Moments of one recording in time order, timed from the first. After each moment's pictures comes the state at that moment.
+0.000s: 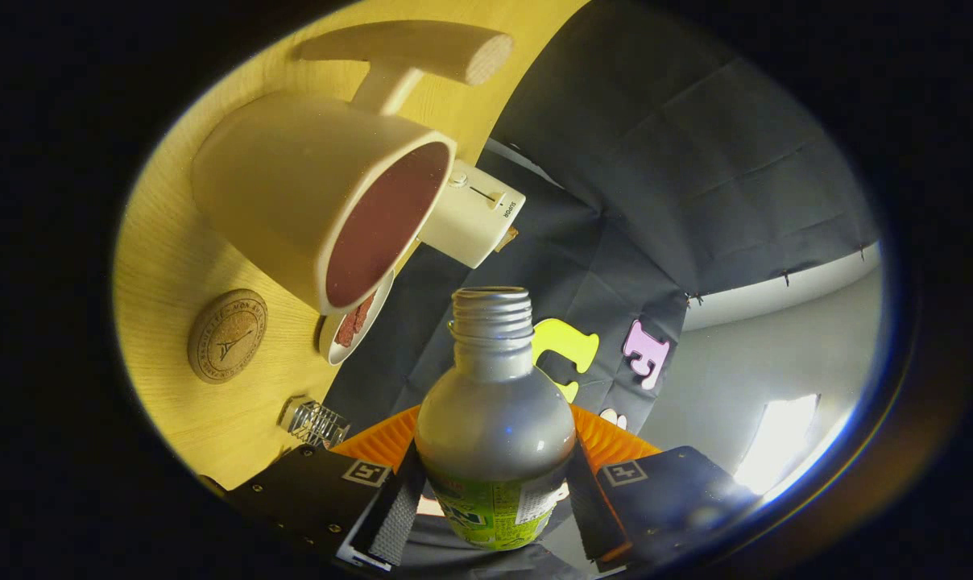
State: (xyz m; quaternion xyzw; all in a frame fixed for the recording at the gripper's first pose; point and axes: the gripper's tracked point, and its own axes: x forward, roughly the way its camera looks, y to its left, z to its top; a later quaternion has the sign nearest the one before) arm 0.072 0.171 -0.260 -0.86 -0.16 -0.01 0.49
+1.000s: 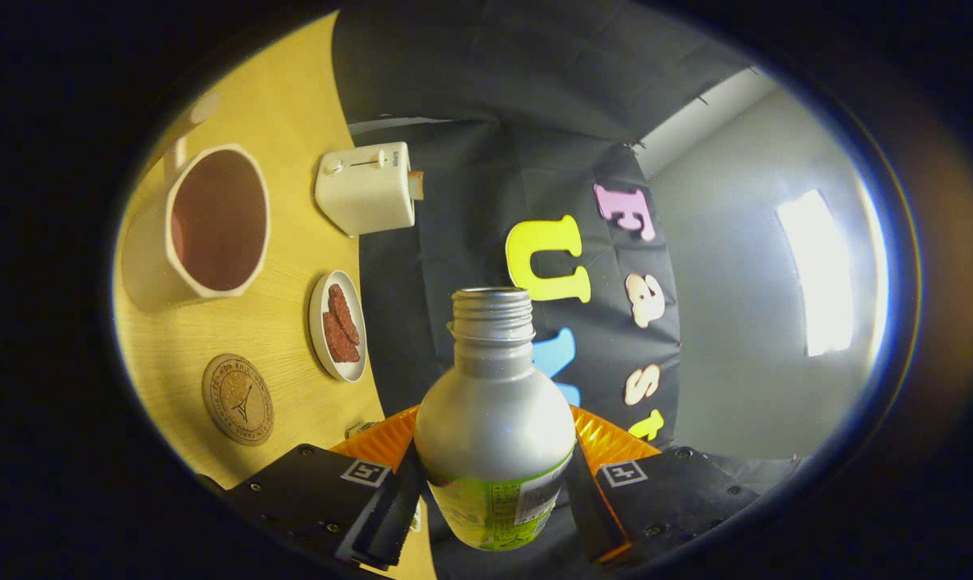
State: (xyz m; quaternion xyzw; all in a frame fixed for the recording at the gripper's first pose) arm 0.078 0.095 -0.233 -0.62 -0.09 -0.06 0.77
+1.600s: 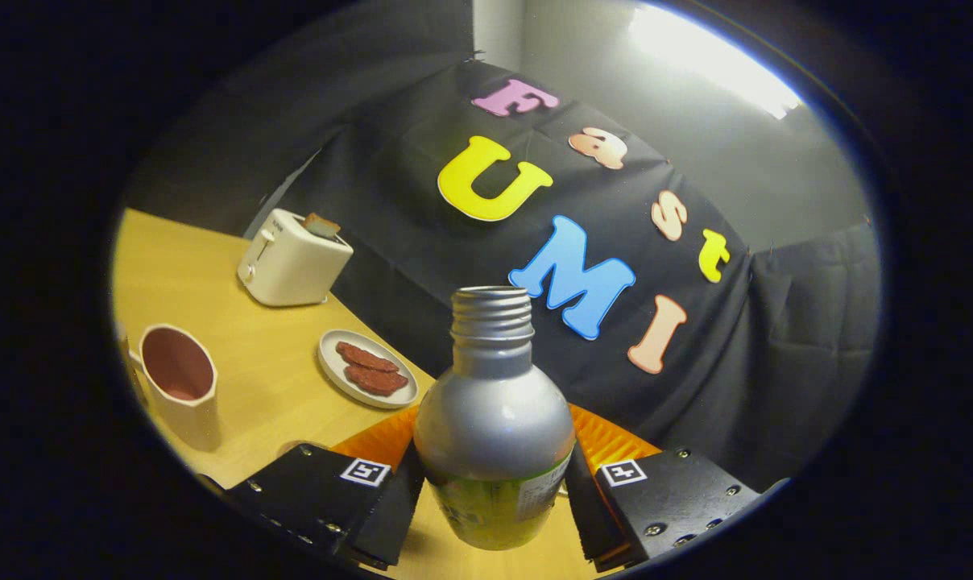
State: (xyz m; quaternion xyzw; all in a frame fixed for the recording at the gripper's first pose) arm 0.097 0.053 -0.251 -0.28 0.01 -0.01 0.96
